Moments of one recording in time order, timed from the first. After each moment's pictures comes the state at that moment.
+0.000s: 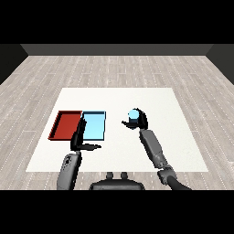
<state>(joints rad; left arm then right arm) -0.02 0.02 -0.05 -1.54 0.00 -0.01 -0.36 -0.60 -0.01 -0.01 -0.85 -0.10 -0.18 -0.41</state>
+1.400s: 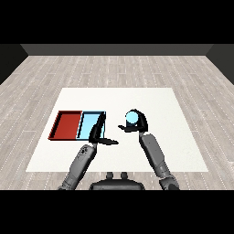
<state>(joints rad) -0.25 0.00 -0.31 -1.38 0.12 0.18 -0.30 -0.44 0.00 0.14 -1.26 -0.07 -0.18 -0.24</state>
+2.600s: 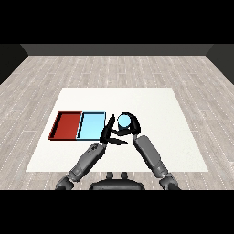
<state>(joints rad) -0.41 0.00 -0.52 -1.10 0.35 0.35 -0.41 -0.46 0.00 0.31 -1.26 -0.17 -0.25 -0.27</state>
